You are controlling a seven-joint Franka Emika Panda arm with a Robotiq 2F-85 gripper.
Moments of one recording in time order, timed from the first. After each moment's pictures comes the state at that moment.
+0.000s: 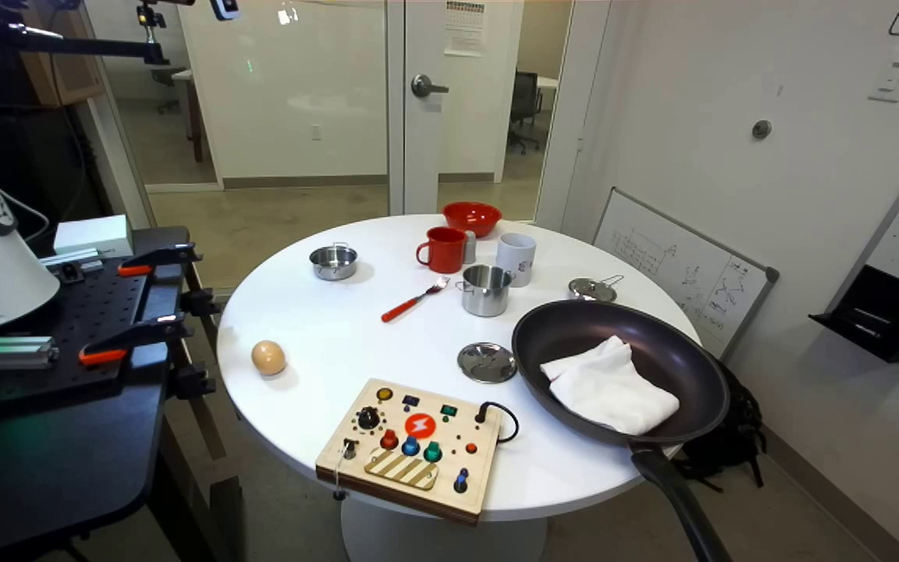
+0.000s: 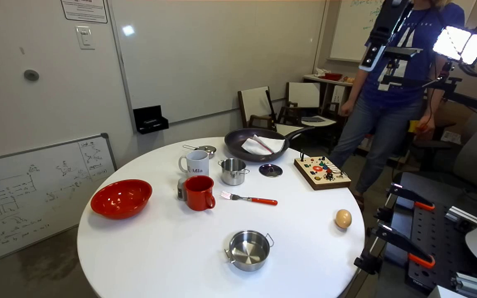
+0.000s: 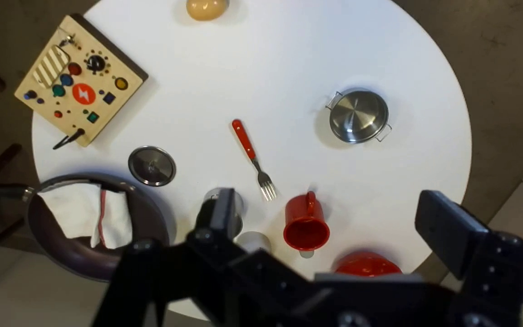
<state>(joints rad) 0.09 -0.88 0.16 -2.77 0.05 2.09 0.10</state>
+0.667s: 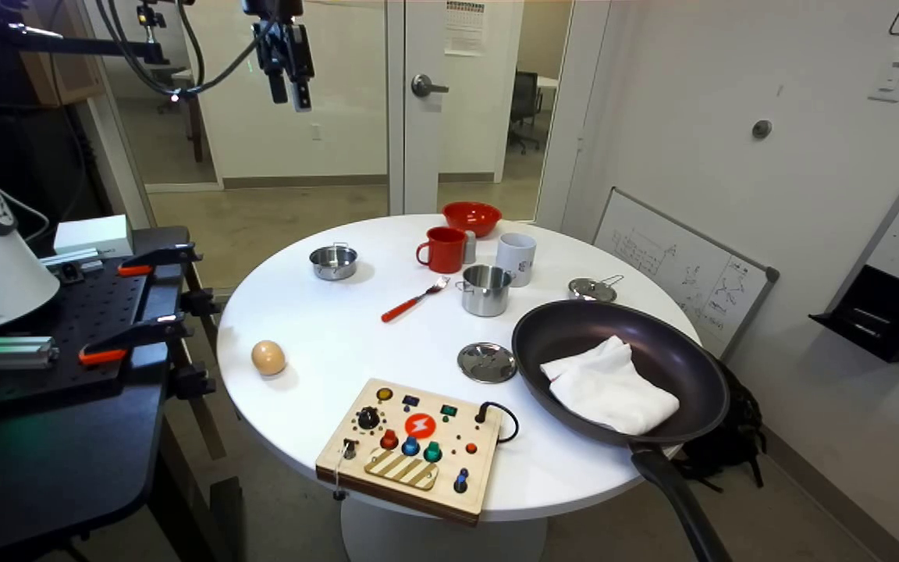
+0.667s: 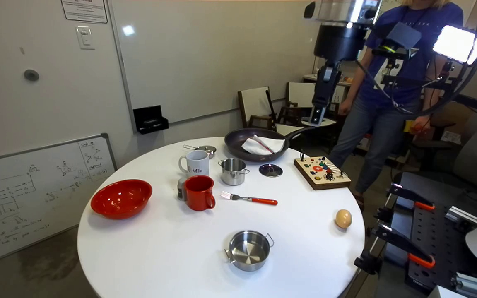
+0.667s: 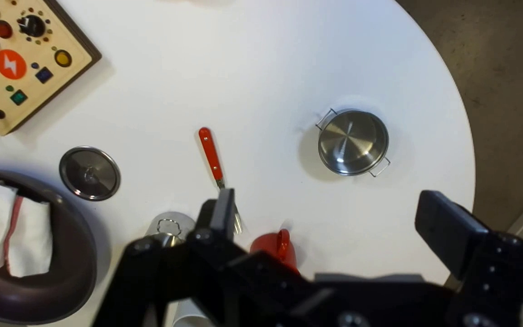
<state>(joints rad) 0.11 -0.39 0.14 -2.69 0.03 2.38 -0.03</state>
